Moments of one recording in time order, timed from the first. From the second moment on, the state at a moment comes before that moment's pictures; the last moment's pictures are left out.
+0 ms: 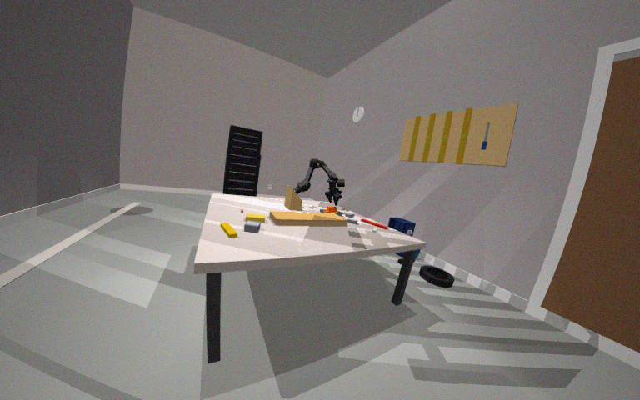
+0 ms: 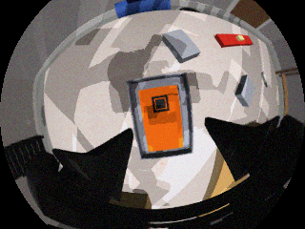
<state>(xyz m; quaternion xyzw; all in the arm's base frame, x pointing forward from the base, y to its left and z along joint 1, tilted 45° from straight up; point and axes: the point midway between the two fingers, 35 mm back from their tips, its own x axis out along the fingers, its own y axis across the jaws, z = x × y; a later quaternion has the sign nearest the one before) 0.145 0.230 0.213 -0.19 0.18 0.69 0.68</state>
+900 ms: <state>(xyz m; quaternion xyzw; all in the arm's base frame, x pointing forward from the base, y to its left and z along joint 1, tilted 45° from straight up) 0.282 0.057 0.013 0.06 0.56 0.41 0.72</state>
